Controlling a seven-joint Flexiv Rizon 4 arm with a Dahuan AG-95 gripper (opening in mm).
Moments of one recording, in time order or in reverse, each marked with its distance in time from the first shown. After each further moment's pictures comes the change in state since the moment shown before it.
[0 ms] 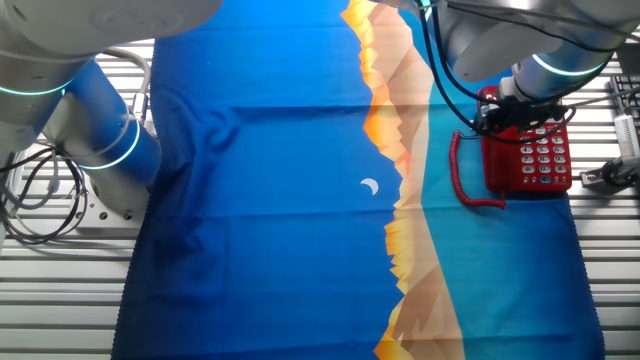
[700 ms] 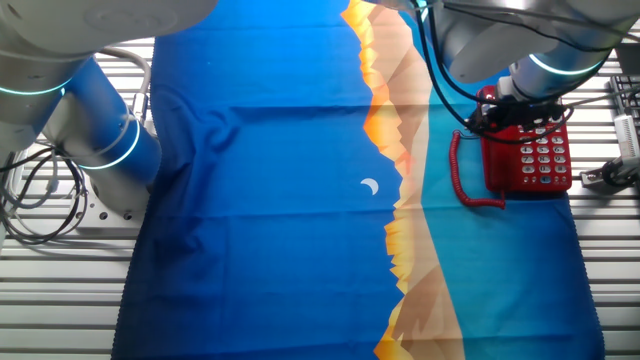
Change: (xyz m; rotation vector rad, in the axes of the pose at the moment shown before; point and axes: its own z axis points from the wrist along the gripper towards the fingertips) arm -0.002 0.001 -0.004 0.006 0.011 0.018
